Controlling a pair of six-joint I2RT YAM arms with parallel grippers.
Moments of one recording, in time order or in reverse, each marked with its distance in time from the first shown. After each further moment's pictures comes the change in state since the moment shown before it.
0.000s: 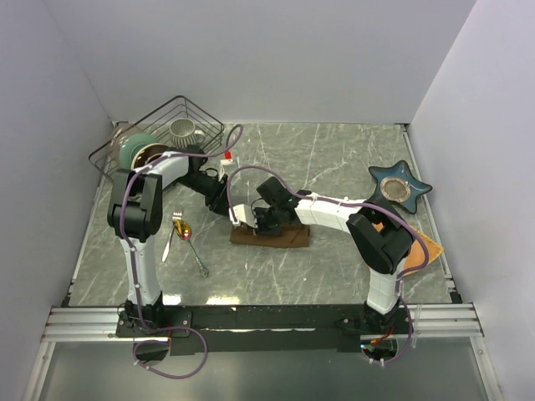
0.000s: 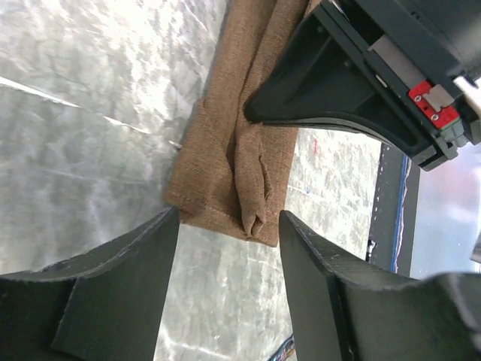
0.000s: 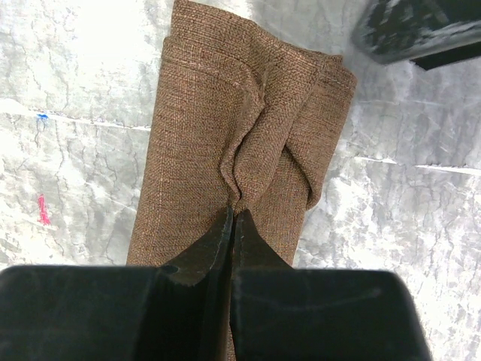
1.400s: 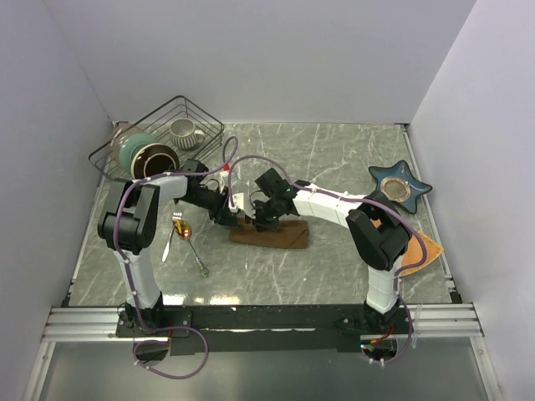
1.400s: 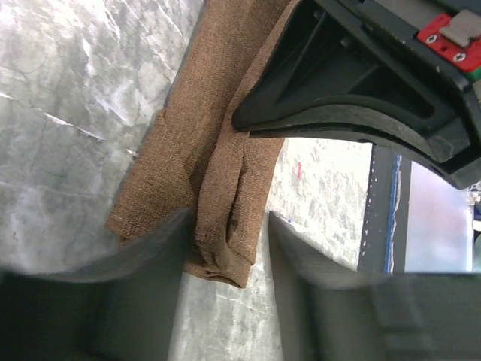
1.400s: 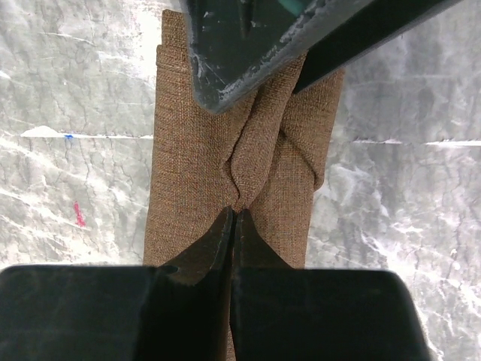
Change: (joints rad) left arm -0.031 -0.152 -0.353 0.456 0.071 -0.296; right arm -0.027 0.033 0.121 -0.143 -0.036 0.153
